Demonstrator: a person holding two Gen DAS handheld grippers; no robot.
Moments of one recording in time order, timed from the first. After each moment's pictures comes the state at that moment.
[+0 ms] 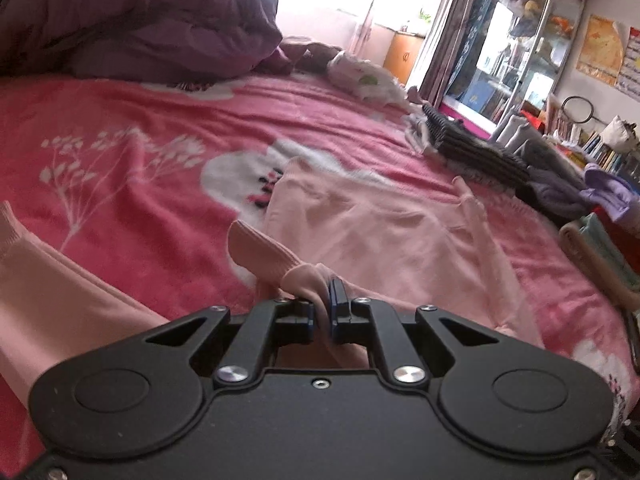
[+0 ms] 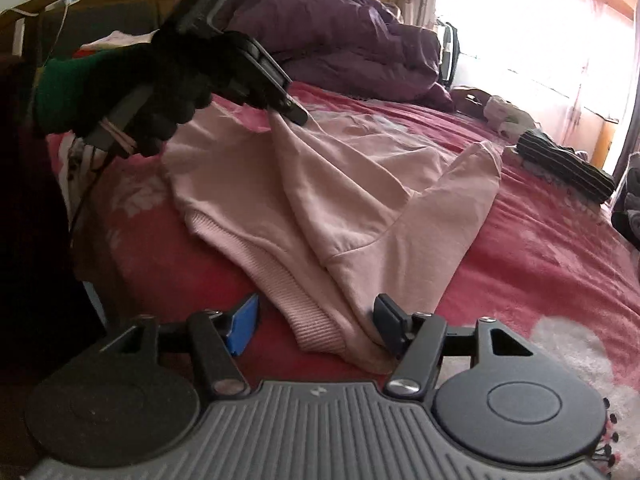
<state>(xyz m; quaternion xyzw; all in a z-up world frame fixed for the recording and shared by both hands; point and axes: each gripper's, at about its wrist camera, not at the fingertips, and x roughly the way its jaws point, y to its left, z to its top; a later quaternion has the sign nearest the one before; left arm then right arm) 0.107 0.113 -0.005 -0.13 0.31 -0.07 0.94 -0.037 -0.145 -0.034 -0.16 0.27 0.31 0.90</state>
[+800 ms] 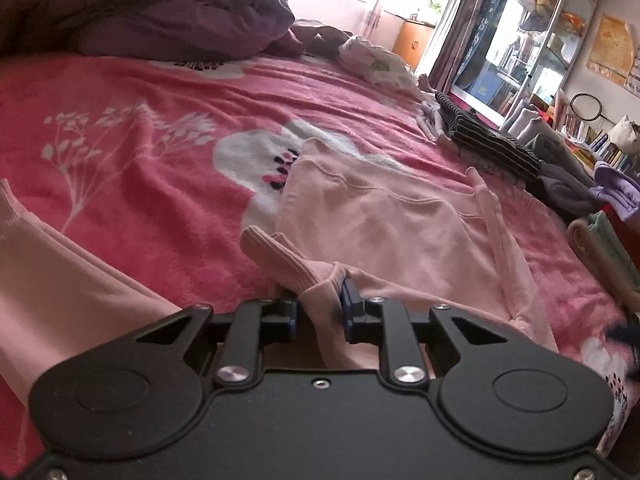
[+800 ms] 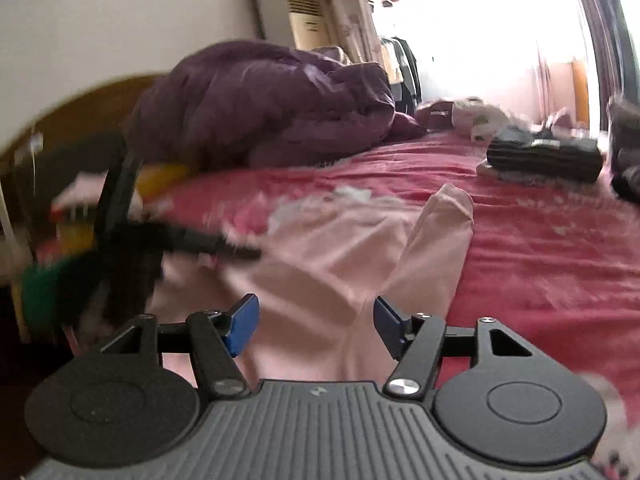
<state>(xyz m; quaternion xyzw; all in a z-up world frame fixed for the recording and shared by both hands) 0.110 0.126 -0.012 -0.15 0.33 -0.07 0.93 0.051 -0.191 0.027 0.06 0.25 0.32 0.91</state>
